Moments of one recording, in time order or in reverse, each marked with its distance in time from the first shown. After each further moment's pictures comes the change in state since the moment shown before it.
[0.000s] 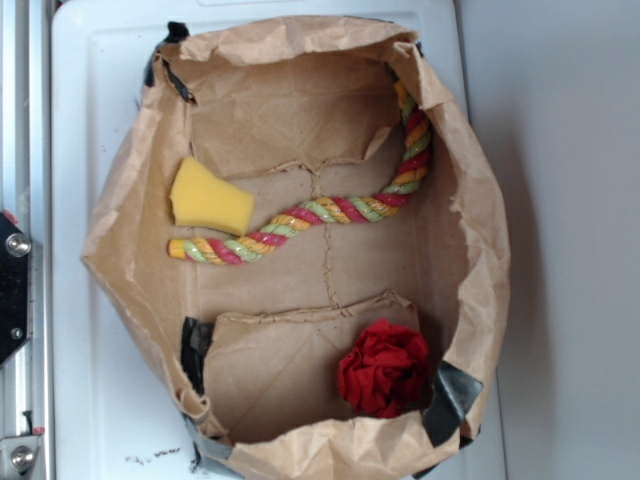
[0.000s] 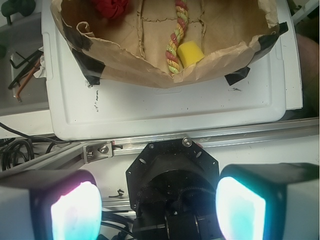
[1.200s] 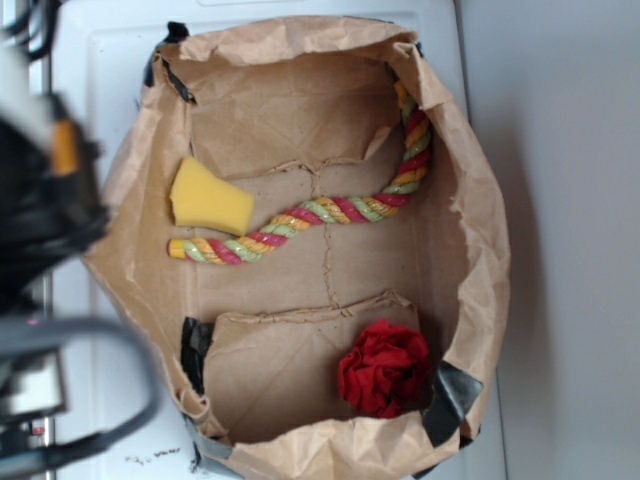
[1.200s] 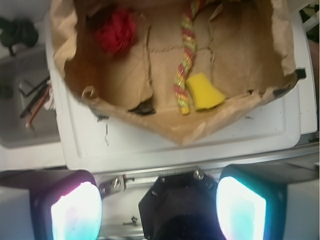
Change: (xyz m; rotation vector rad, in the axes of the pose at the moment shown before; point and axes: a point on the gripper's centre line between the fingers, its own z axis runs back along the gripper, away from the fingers) arm 0.065 0.018 -0.013 -0.043 0.007 0.121
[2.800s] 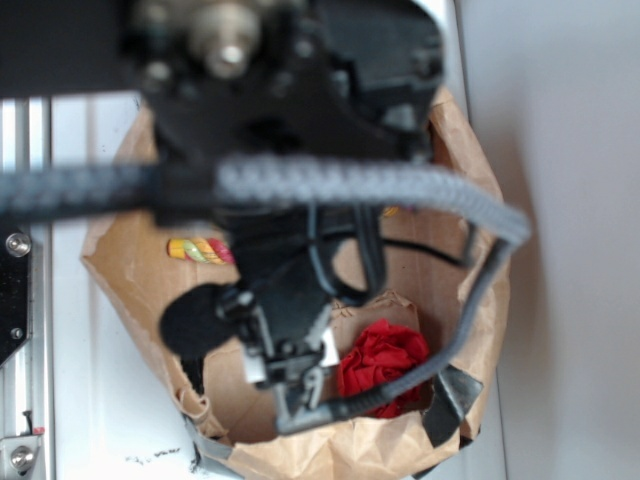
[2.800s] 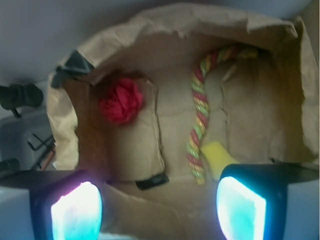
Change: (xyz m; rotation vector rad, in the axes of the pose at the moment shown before) arm 0.075 -0.019 -0.024 -0.092 -0.112 -0.024
